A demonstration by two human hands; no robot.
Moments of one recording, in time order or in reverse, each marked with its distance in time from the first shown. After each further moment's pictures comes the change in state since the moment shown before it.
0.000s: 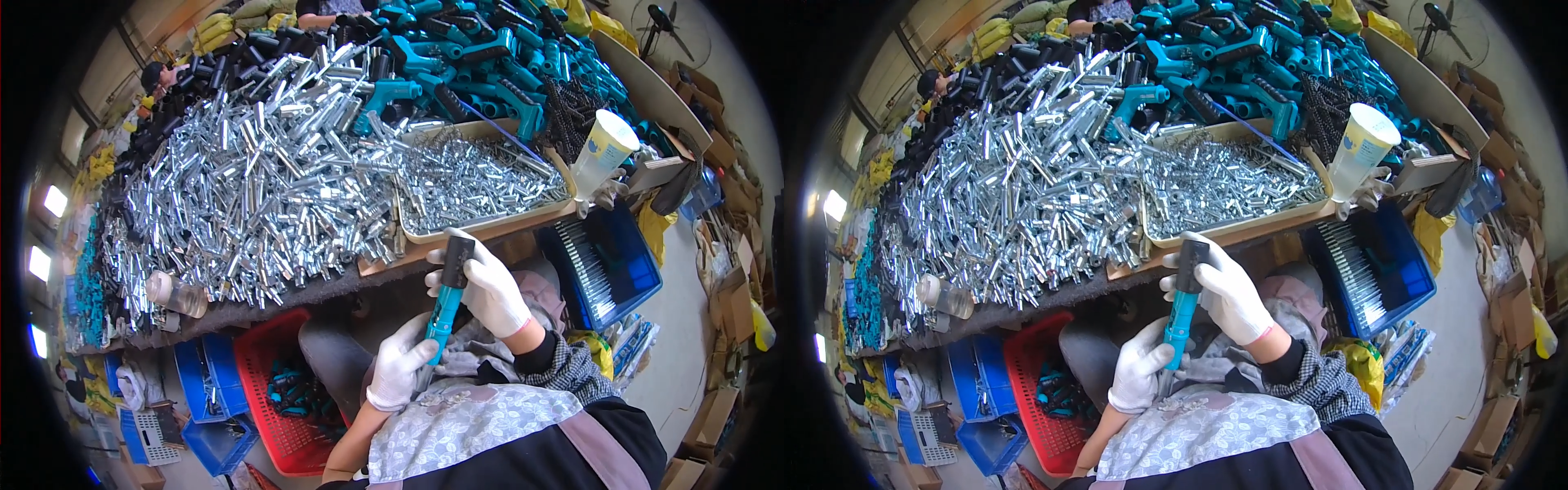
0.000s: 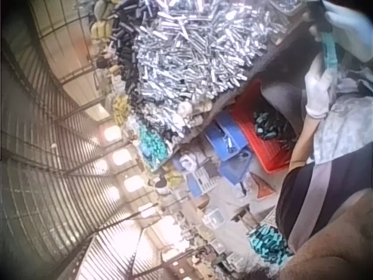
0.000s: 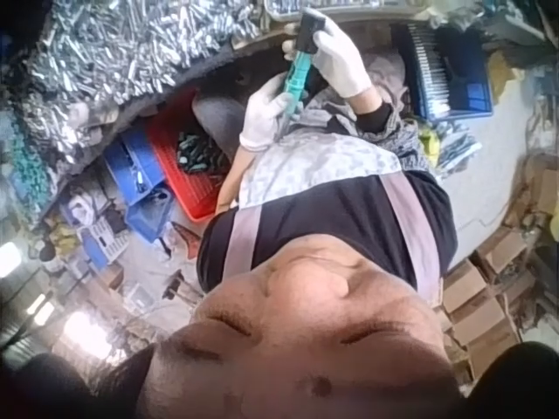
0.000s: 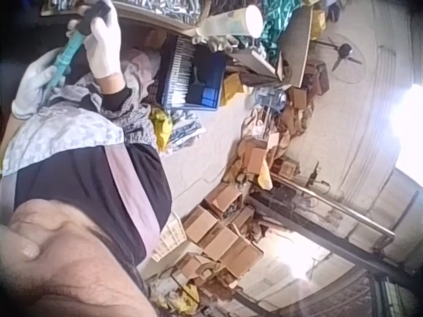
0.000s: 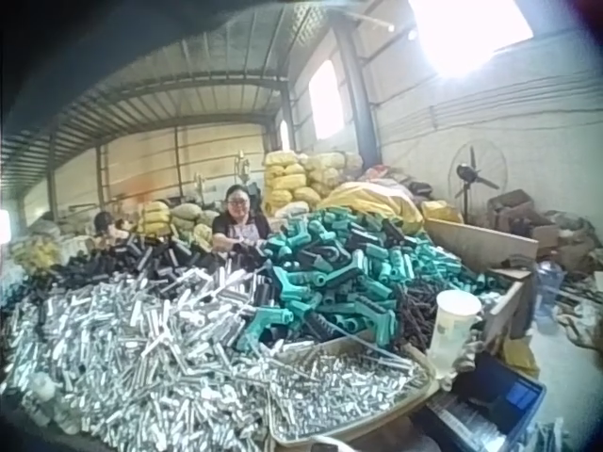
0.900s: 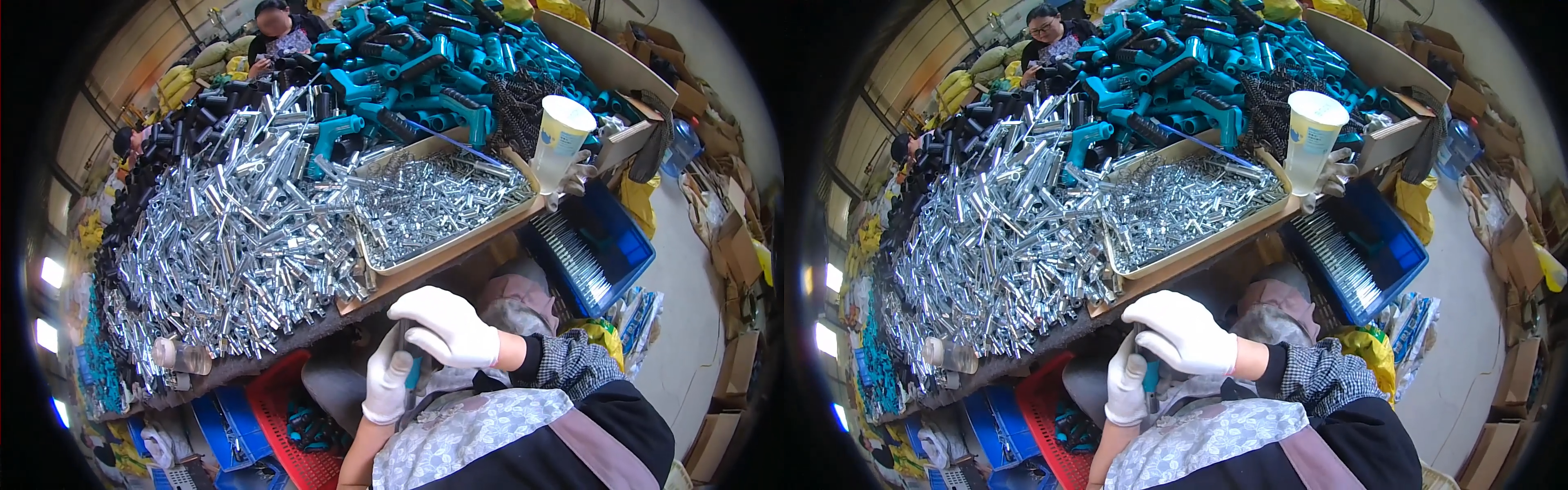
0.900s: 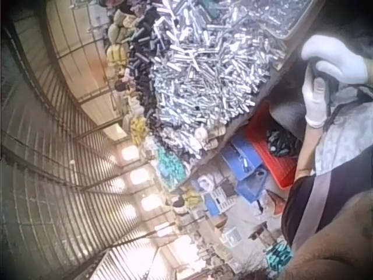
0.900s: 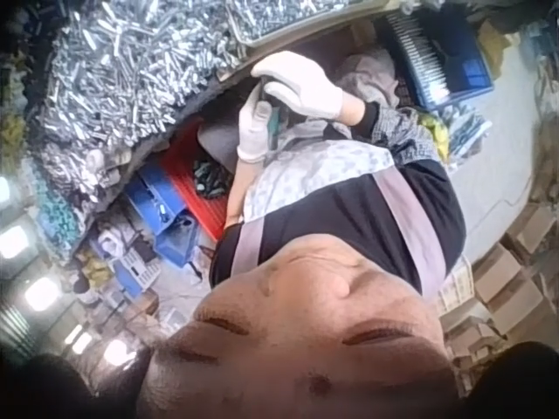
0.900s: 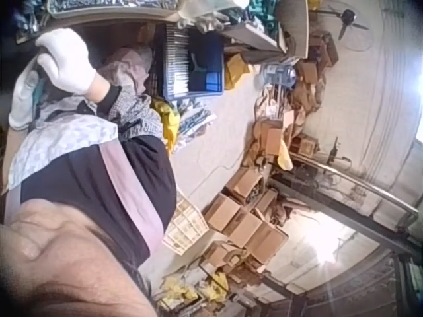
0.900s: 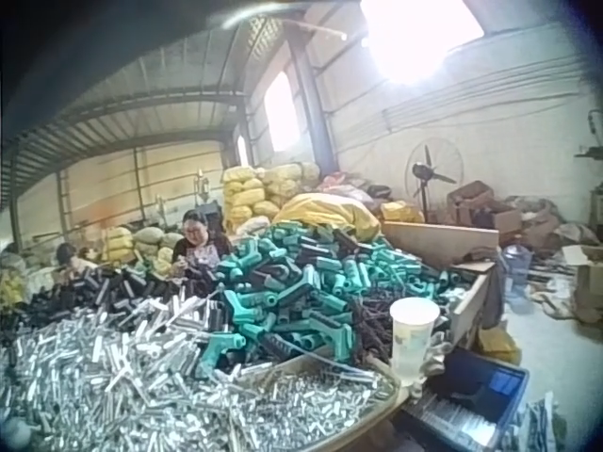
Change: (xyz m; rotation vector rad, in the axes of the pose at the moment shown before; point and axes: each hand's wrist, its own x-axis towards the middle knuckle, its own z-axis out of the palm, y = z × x) left_hand 0.024 0.013 0.016 0.120 0.026 0.092; right_hand -0.008 -0.004 0.009 -1.355 -0.178 -0.670
